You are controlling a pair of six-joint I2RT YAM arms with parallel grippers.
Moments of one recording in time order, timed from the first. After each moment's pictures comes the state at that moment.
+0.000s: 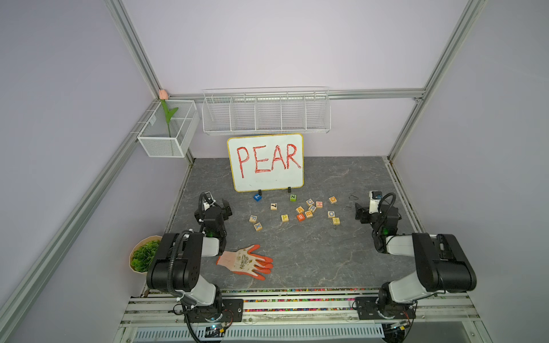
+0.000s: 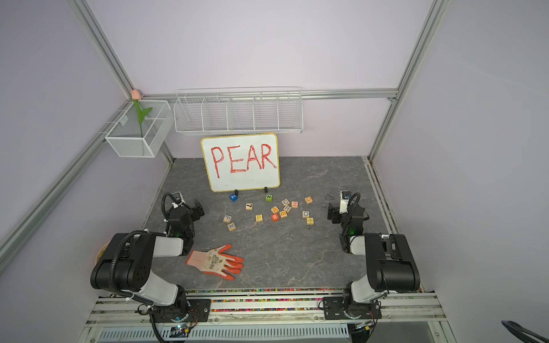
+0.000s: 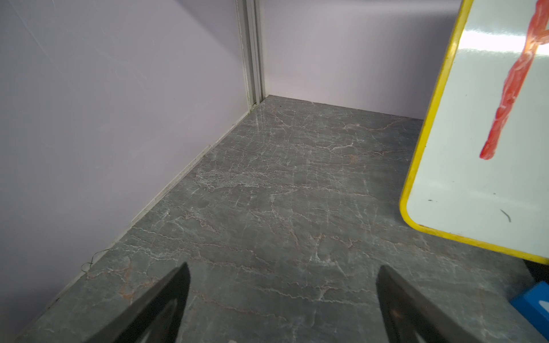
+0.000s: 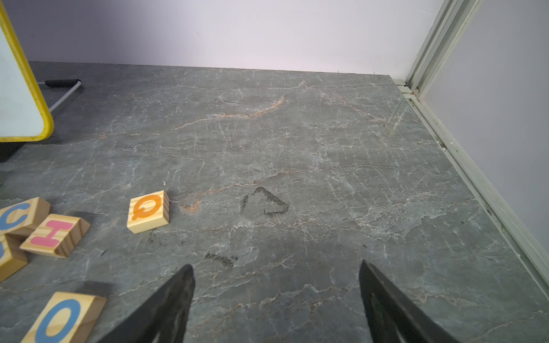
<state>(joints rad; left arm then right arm) -0.08 1.56 0.37 0.92 -0.39 -0.09 -0.03 1.53 0.37 0.78 -0.08 -0.03</state>
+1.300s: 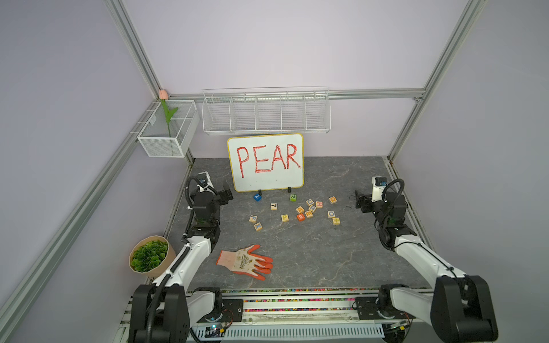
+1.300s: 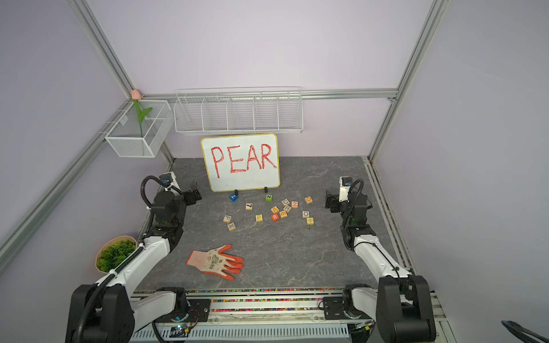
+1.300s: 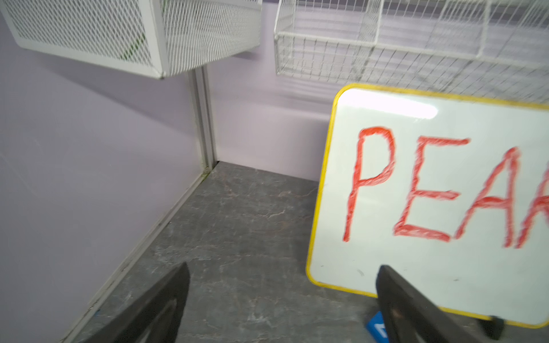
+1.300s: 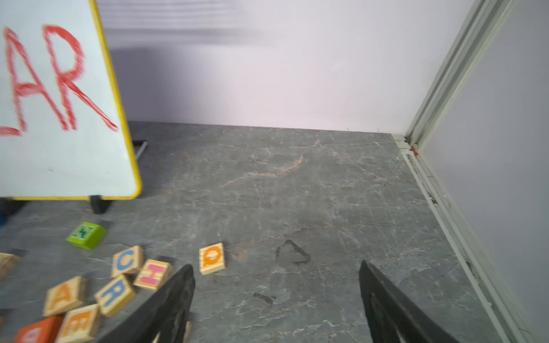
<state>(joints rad) -0.12 1.11 0.64 0.35 -0.19 -0.18 0.08 1.14 0.58 0.27 -0.06 0.03</state>
